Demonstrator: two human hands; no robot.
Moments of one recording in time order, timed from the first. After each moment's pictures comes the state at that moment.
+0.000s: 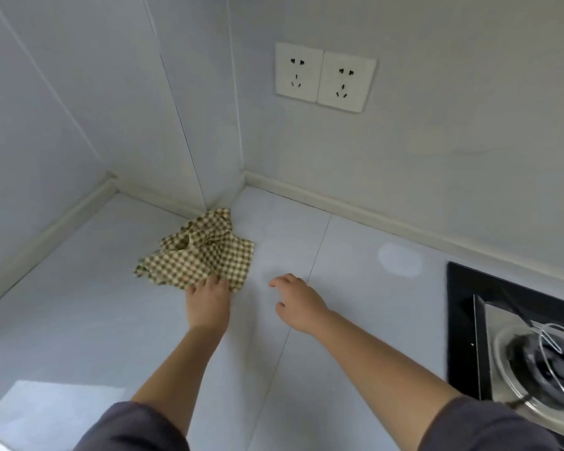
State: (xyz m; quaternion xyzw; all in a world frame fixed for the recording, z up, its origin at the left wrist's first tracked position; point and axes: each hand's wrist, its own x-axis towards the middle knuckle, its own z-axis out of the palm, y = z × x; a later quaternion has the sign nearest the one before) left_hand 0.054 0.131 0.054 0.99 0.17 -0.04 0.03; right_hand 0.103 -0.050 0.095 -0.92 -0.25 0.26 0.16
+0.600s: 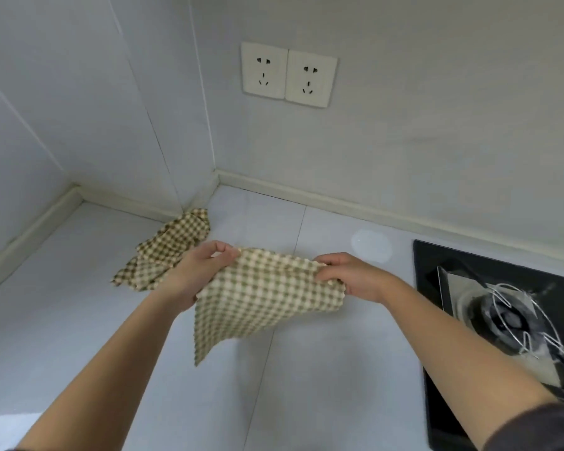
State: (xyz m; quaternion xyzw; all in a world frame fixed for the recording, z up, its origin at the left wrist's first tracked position) left_hand 0.069 0.143 0.170 0.69 0.15 -0.18 0.68; right_hand 0.115 -0.138 0.165 -0.74 0.01 0.40 0.54
